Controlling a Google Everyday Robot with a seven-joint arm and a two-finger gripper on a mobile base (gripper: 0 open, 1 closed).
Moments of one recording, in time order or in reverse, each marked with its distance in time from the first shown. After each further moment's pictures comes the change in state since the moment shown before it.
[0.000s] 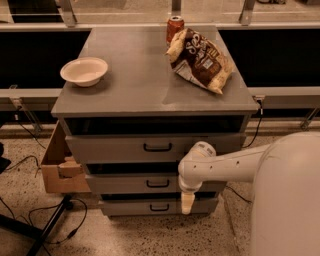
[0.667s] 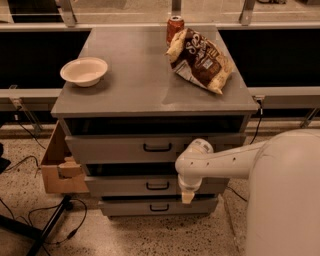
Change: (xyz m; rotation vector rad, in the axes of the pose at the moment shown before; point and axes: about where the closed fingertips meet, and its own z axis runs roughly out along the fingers) arm 0.003 0.004 -0.004 -0.040 0.046 0.002
